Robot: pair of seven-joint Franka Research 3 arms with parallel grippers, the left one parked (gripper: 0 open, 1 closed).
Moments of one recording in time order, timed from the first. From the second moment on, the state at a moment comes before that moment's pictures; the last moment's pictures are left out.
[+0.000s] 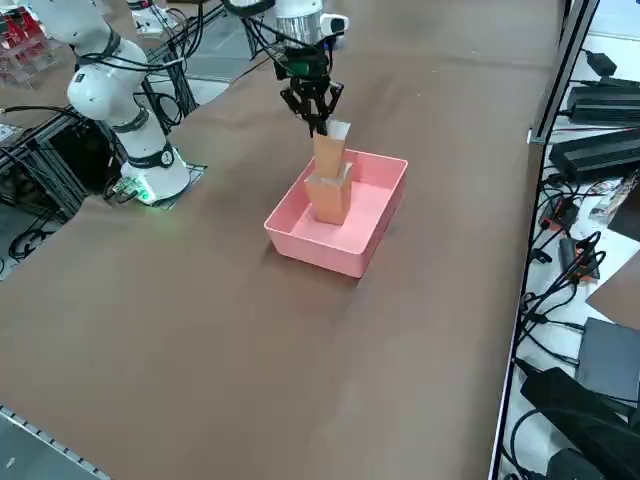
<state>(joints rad) 0.31 -0.12 -0.15 -2.27 -0.18 2.22 -1.47</state>
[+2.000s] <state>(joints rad) 0.25 -0.08 -0.16 -1.79 -0.18 1.86 -0.85</state>
